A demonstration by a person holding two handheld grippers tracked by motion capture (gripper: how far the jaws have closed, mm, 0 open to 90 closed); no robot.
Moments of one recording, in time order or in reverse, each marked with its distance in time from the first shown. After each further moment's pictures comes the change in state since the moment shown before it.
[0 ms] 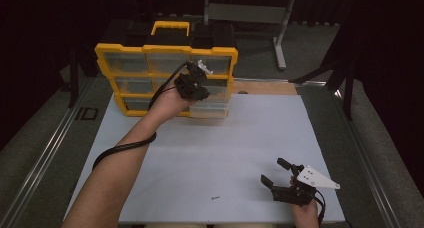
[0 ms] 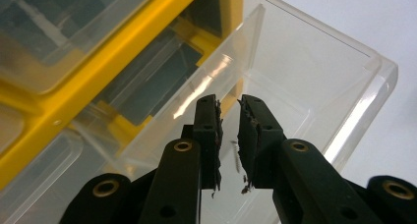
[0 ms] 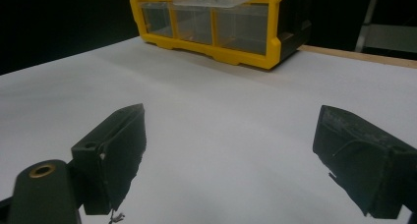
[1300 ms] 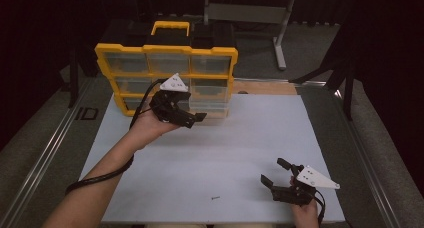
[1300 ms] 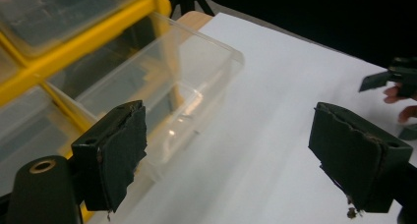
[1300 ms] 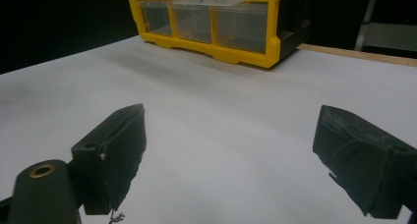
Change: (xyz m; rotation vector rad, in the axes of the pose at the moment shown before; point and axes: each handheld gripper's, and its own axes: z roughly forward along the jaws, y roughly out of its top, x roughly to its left) left arm -0.035 -0.066 -0.065 -0.286 -0.151 0.002; right arm 0.000 0.000 0.000 0.005 -0.002 0.002
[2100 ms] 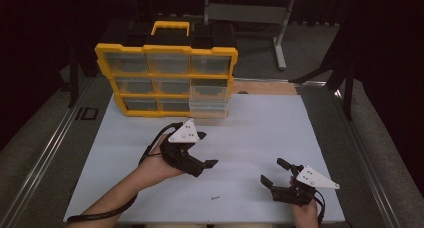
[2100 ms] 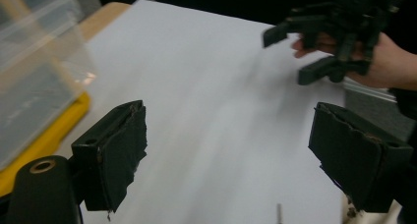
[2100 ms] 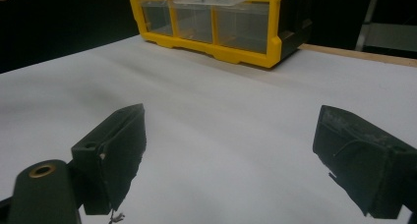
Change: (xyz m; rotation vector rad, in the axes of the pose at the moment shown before) left arm -0.080 -0.050 0.010 -0.007 -0.165 0.119; right arm 0.001 0.000 0.000 0.002 0.002 -0.002
